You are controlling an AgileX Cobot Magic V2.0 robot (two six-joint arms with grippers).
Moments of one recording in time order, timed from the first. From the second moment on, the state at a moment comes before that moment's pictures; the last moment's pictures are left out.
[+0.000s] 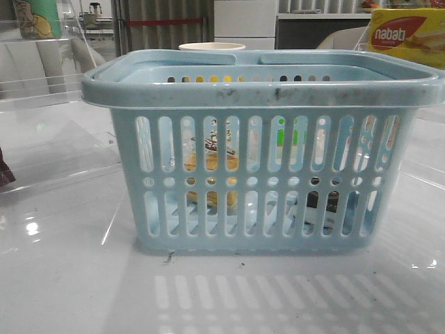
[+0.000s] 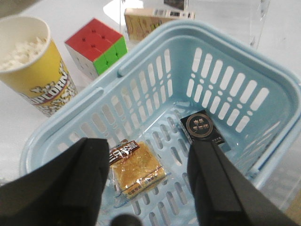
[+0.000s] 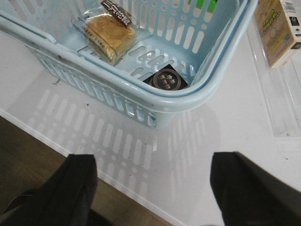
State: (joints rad) left arm -0.64 1.40 -1.52 -0.15 0.81 0.29; right arm 0.43 0.74 -0.91 0.02 0.94 -0.04
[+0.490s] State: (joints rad) left arm -0.64 0.78 -1.06 -0.15 0.84 0.27; right arm 0.43 0.74 -0.91 0.02 0.94 -0.04
